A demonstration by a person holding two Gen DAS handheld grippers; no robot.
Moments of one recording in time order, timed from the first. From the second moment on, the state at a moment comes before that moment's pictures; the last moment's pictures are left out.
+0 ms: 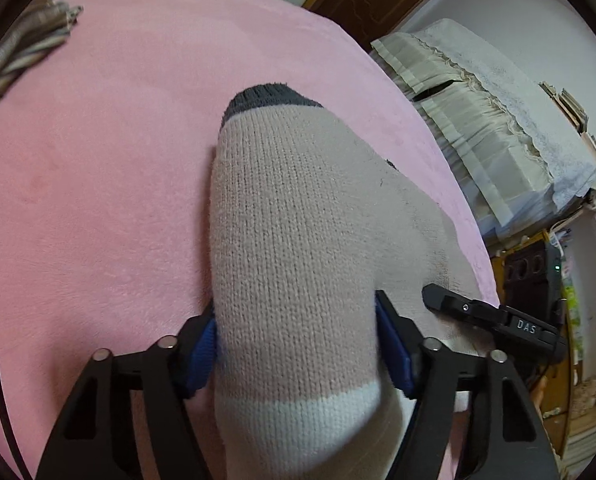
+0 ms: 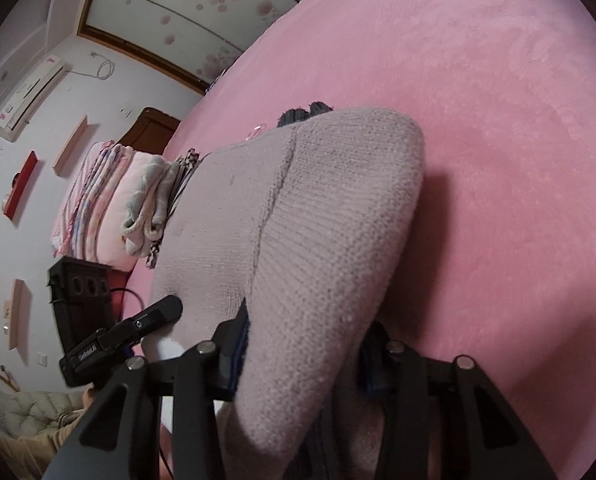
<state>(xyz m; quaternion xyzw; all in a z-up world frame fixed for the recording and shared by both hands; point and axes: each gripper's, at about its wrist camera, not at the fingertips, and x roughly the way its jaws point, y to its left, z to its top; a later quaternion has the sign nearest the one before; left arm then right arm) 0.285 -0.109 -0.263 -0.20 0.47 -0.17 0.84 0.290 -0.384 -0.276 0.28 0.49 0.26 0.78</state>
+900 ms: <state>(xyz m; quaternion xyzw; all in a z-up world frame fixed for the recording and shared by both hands) 0.197 0.147 -0.049 -0.16 0.42 -0.10 0.89 0.239 -0.115 -0.088 0.22 0.45 0.34 0.80</state>
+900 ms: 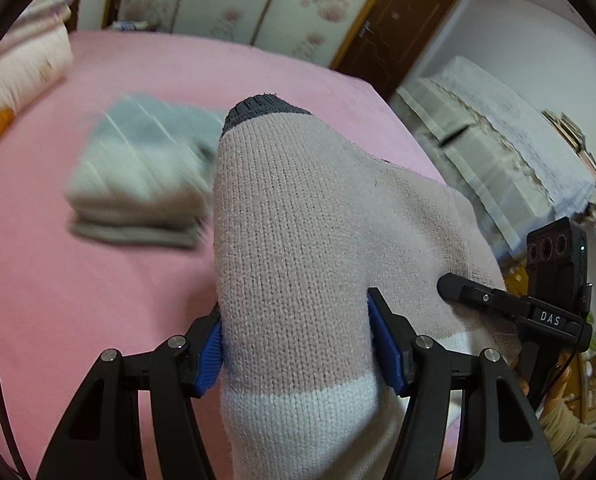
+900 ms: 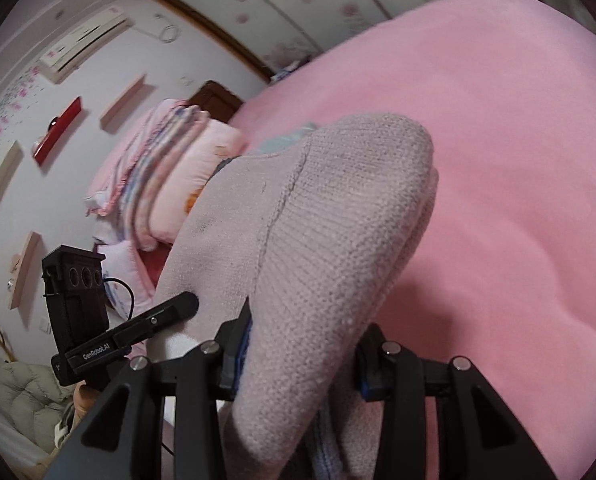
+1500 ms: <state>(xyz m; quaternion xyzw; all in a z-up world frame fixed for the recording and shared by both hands) 0.441 0.357 -0.063 -0.19 0.41 -0.04 0.89 0.480 0.109 -0.087 0.24 0.43 0.32 0.81</state>
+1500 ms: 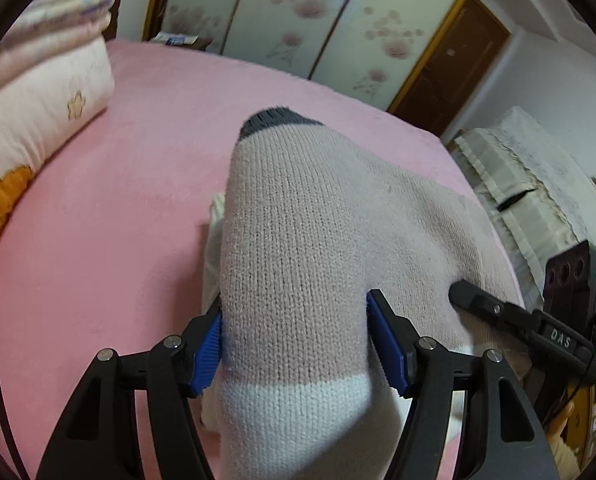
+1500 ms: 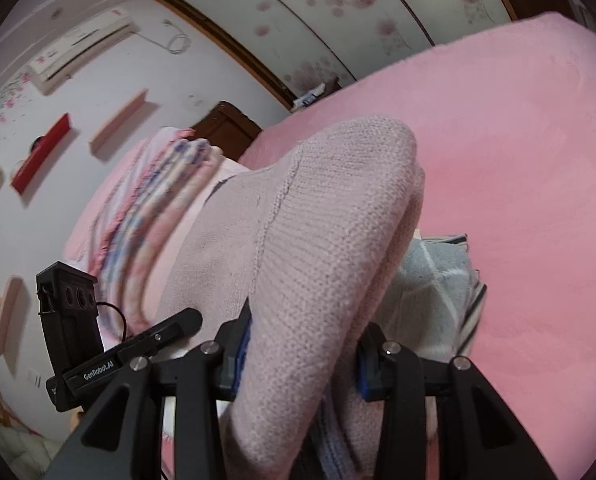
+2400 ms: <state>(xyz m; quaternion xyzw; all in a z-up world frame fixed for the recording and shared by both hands) 0.443 0.347 -0.146 -0.19 0.35 0.04 0.92 0.492 0.092 -0.150 0.17 0.43 0.25 0.85</state>
